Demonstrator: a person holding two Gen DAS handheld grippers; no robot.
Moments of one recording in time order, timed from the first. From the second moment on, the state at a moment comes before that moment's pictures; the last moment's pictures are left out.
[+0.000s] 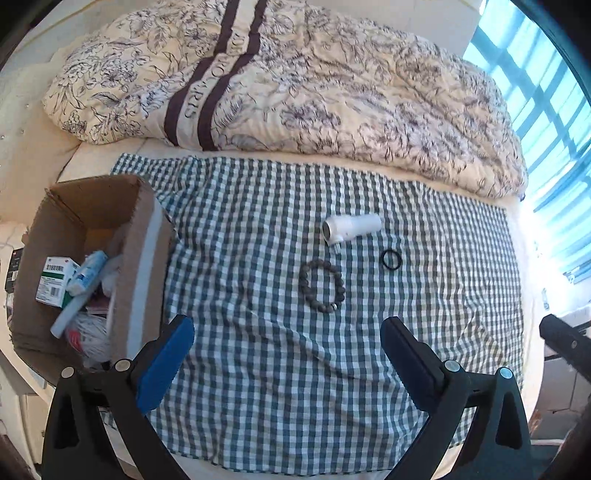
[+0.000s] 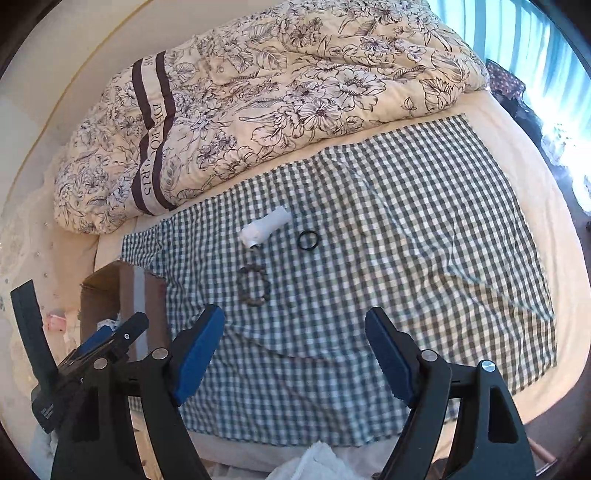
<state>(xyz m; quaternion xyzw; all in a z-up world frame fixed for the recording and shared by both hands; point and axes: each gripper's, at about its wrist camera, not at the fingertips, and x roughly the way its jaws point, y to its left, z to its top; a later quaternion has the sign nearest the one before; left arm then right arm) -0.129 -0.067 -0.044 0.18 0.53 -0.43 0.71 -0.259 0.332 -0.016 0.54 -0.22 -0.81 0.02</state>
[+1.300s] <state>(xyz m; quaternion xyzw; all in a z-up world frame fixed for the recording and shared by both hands) -0.145 -0.181 -0.251 0.20 0.59 -0.37 0.68 -0.439 0.252 -0.255 0.66 -0.02 -0.74 0.06</state>
